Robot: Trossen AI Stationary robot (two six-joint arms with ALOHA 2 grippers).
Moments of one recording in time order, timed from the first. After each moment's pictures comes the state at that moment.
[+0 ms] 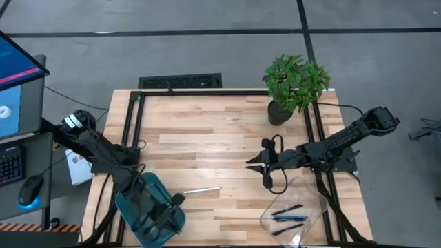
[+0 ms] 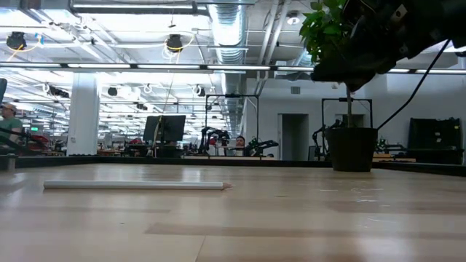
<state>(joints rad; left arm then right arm) -0.79 1.37 0.78 0.19 -0.06 -0.09 0.35 1.23 0.46 0.35 0.32 0.24</state>
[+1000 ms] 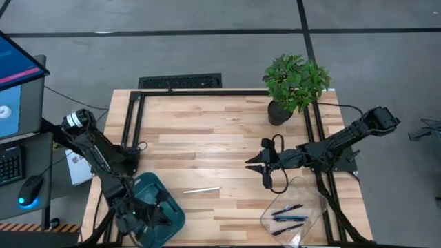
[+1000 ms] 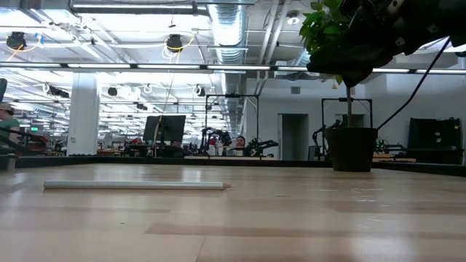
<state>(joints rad) -1.03 1.37 0.73 -0.03 -0.46 -0.37 0.35 1.23 0.46 0.40 0.32 0.24</state>
